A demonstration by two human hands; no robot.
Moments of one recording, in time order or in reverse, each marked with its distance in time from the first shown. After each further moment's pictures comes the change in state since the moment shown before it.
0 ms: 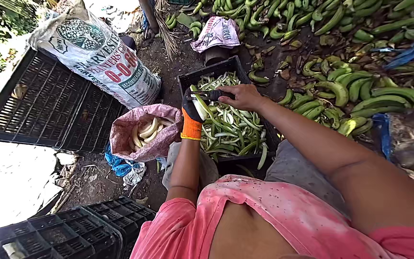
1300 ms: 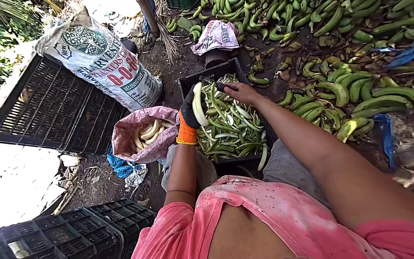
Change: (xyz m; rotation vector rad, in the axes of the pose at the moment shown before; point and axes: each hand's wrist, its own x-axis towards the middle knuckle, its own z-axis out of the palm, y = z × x) left_hand -0.022 0.020 -0.022 0.134 -0.255 -0.180; right_hand 0.019 0.045 0.014 0.428 -0.081 0.385
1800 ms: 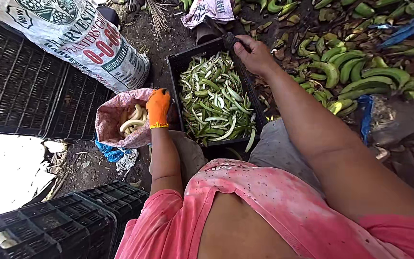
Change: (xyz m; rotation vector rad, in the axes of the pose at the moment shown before) left_hand 0.007 0.047 -0.037 1.665 0.383 -0.545; right_hand -0.026 -0.021 -0.049 -0.057 0.278 -0.066
